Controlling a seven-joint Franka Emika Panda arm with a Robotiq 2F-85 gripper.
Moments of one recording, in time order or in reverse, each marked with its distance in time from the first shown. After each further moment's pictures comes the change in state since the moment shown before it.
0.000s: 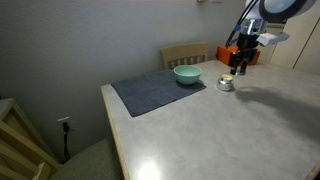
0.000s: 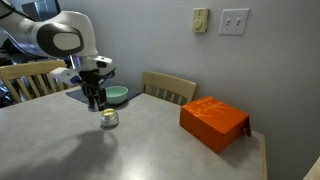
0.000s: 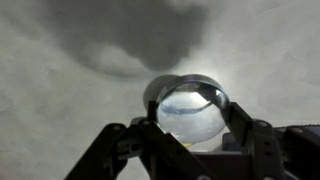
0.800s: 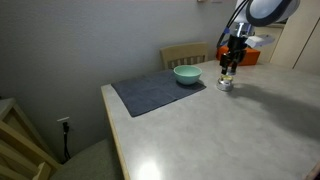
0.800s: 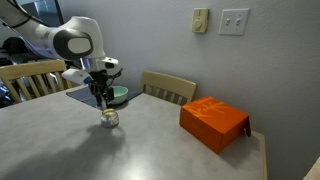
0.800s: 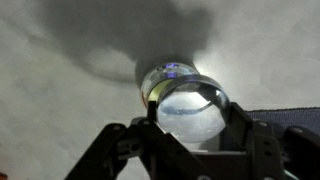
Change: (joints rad) arm 0.000 0.108 0.006 0.132 0.000 0.000 -0.028
